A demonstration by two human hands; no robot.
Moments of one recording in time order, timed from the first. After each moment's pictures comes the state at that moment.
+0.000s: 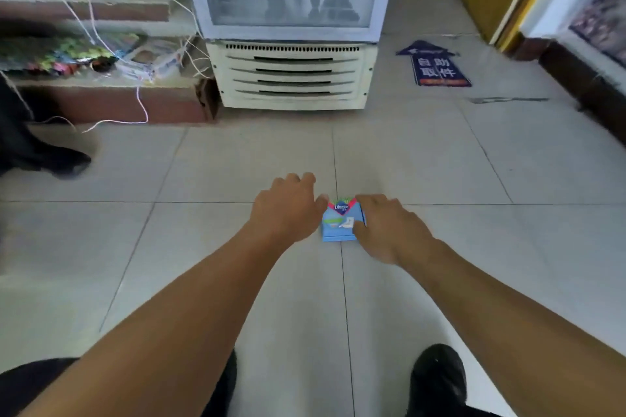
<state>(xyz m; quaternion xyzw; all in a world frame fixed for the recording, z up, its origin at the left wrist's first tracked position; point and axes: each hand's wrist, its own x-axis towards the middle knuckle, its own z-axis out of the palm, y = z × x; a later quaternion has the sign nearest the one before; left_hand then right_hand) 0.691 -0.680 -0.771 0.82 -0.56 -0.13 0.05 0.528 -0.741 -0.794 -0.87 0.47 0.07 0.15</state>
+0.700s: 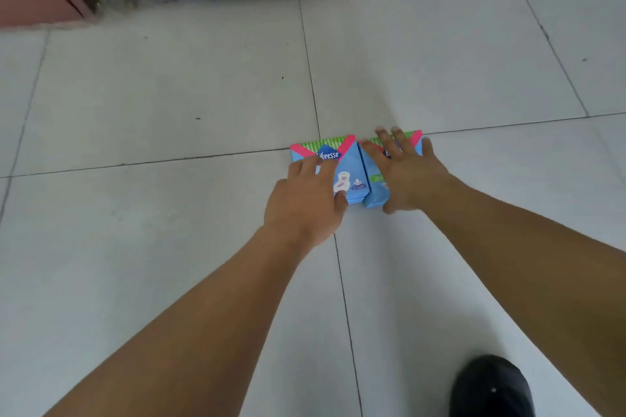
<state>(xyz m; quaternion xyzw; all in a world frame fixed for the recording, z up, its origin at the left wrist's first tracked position) 0.680 -0.817 -1.026 0.75 -0.62 -0.20 0.05 0.521 -0.937 -1.061 -0.87 0.42 0.26 0.04</state>
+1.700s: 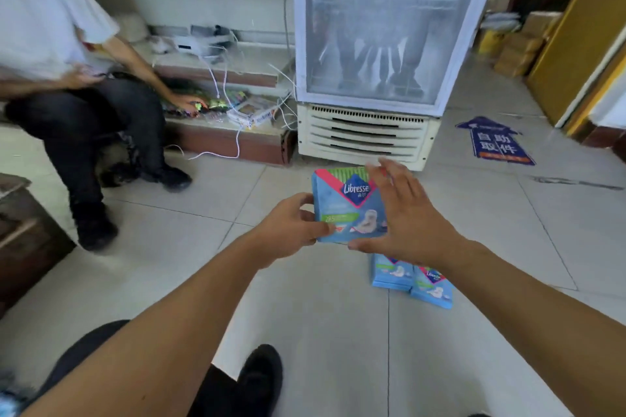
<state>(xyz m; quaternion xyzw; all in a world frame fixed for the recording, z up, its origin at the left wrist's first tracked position) 0.749 -0.552 -0.682 0.70 -0.36 -0.43 0.44 0.577 -0.696 -0.691 -0.96 0.22 -0.16 0.09</state>
